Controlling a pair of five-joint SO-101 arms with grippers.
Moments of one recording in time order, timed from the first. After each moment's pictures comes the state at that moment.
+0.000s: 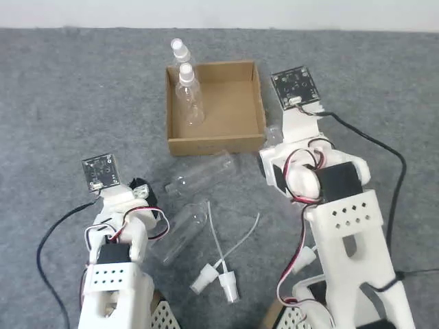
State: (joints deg) left arm -9.2 -68.2 97.3 24.6 18.8; right arm -20.1 -36.3 24.3 74.4 0.2
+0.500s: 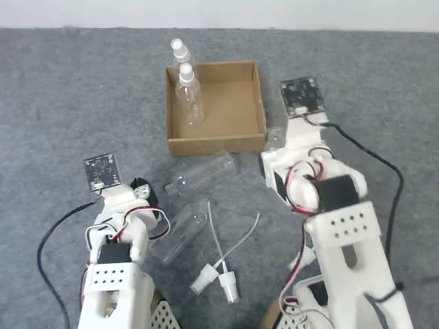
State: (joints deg) left arm -9.0 -68.2 97.3 24.6 18.8; right arm -18.6 -42.9 36.2 65.4 -3.0
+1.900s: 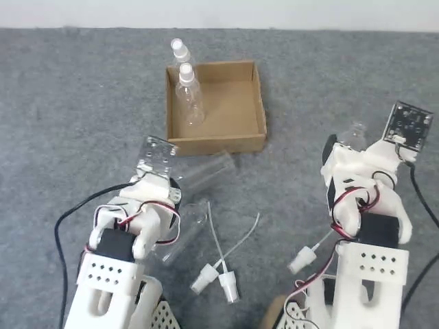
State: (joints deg) left arm 6.8 -68.2 73.4 56.3 -6.9; right arm 5.1 -58.6 49.5 53.8 -14.1
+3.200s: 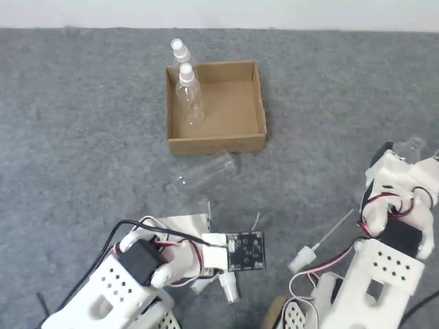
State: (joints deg) left arm 38.8 -67.5 67.9 79.8 -40.1; right arm 24.0 -58.6 55.3 44.4 -14.1
